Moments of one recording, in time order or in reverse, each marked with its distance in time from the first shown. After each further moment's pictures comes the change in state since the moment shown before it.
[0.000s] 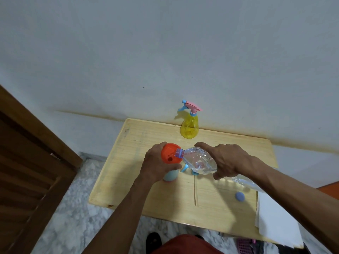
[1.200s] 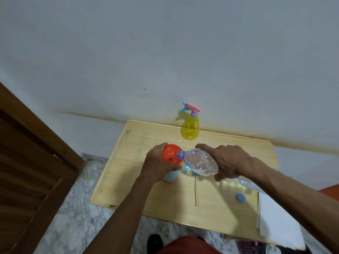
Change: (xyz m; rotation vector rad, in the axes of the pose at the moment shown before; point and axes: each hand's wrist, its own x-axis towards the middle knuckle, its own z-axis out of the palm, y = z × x) left_hand -0.002 0.002 -0.002 -0.002 -0.008 -0.005; right_hand -0.002 0.003 0.005 -0.011 0.017 -0.008
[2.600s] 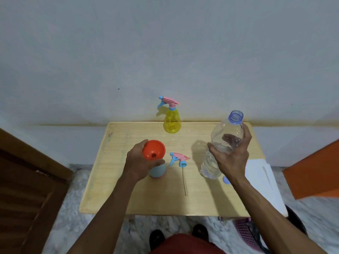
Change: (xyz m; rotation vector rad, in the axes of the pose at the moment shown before) left_hand 0.004 -0.004 0.003 0.040 -0.023 -0.034; right_hand -0.038 -0.002 0.083 1.316 1.135 0.584
